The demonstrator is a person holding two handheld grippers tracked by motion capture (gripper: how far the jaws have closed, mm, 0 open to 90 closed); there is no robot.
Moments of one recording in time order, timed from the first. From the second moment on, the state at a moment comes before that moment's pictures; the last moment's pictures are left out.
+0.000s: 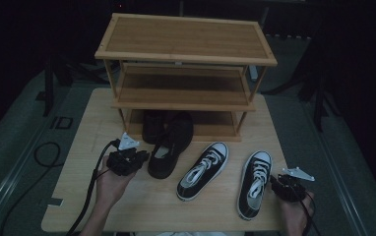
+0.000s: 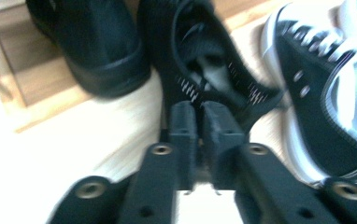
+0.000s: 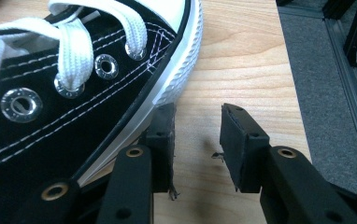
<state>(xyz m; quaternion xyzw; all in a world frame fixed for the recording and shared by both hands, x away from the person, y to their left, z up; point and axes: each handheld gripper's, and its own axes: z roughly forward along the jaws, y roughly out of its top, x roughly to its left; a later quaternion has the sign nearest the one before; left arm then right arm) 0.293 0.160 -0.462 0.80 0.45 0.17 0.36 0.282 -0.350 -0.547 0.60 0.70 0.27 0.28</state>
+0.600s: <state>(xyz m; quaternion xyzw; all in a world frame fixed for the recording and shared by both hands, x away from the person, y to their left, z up) 0.287 0.163 -0.530 0.81 0.48 0.12 0.30 0.282 -0.350 -0.547 0.60 0.70 0.27 0.28</state>
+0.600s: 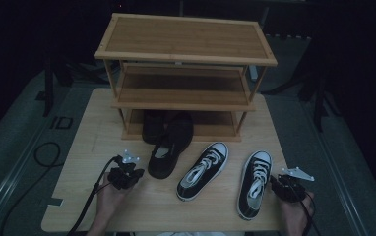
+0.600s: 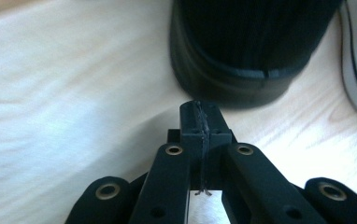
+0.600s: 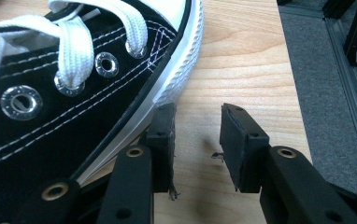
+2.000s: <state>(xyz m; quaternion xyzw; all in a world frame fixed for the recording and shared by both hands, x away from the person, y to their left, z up) 0.332 0.067 -0.524 0.83 0.45 0.13 0.32 0.282 -0.351 -0.549 0.60 0.70 0.27 0.27</state>
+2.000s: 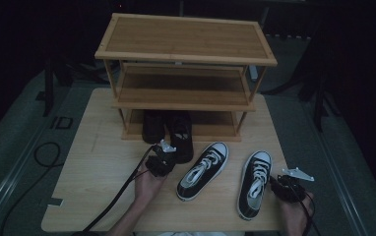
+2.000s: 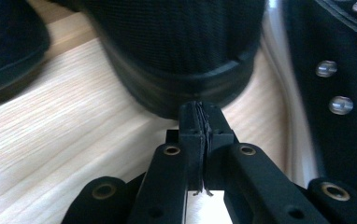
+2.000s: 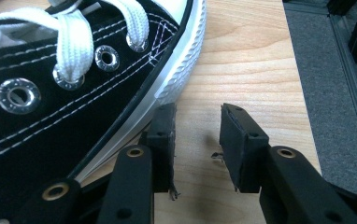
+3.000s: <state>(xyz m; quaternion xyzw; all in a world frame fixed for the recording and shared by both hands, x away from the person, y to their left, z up) 0.363 0.052 -0.540 0.83 0.45 0.12 0.30 0.282 -0.351 -0.550 0.60 0.70 0.27 0.27</state>
